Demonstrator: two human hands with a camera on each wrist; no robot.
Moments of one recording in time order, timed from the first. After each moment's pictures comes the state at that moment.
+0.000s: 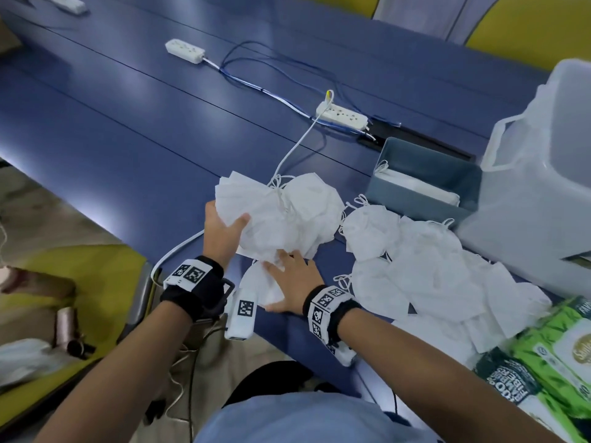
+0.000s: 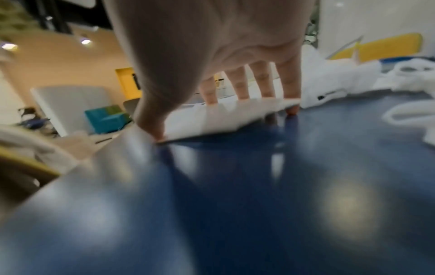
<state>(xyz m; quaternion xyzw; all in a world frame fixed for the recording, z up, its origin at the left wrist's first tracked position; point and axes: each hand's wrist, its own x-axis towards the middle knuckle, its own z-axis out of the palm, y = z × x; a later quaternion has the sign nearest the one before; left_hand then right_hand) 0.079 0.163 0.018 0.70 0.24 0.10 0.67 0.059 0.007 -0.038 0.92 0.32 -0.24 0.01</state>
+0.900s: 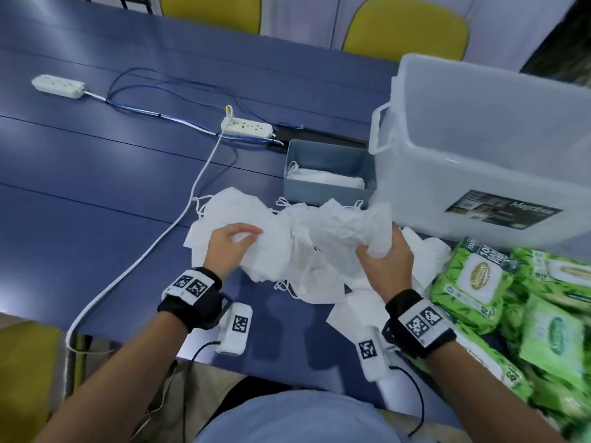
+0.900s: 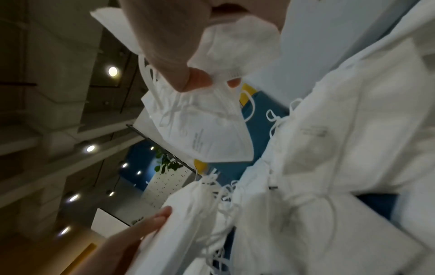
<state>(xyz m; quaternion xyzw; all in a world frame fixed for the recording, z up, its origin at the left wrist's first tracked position) 0.105 0.059 0.018 0.80 -0.01 -0.07 0.60 0.024 -0.191 0.057 0.84 -0.20 0.18 -0.48</state>
